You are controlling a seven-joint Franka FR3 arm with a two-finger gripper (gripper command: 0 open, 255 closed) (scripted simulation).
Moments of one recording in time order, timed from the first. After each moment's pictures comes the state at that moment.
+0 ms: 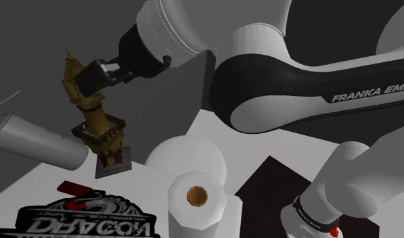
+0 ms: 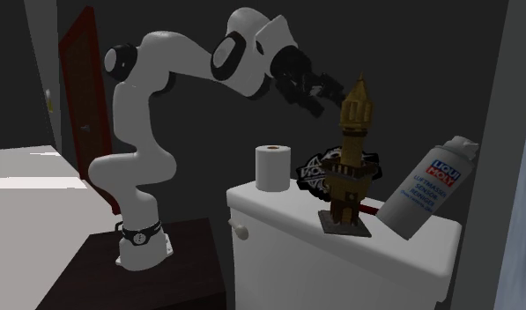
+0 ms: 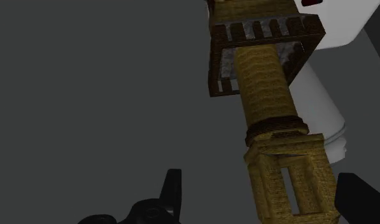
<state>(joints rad) 0.07 -0.35 0.64 -2.12 -0.08 2.70 0.50</state>
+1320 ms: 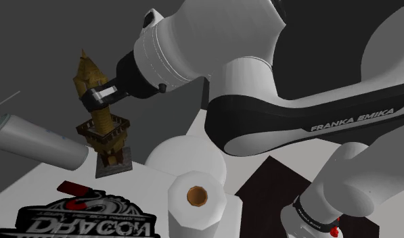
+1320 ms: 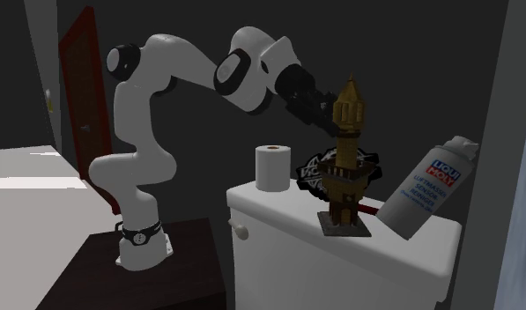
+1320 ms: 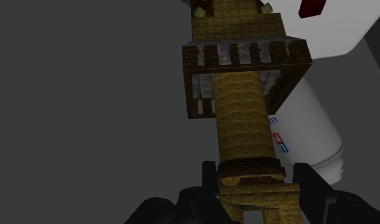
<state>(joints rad) 0.02 -0.33 0.70 -2.18 -0.15 2.82 0.57</state>
